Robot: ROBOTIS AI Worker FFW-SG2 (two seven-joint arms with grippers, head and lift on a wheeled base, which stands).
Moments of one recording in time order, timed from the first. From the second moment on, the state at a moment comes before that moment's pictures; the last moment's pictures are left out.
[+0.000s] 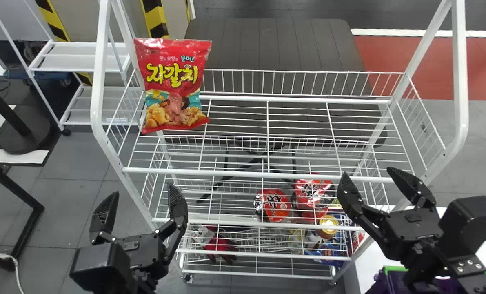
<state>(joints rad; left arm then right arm) 0.68 0.14 -0.23 -2.00 0.03 -0.19 0.44 0.61 -0.26 0.08 -2.11 -0.22 0.09 0.00</state>
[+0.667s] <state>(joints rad) 0.68 0.15 -0.24 -2.00 0.03 -0.19 0.44 0.62 -0.25 0.07 -2.11 -0.22 0.10 -0.03</state>
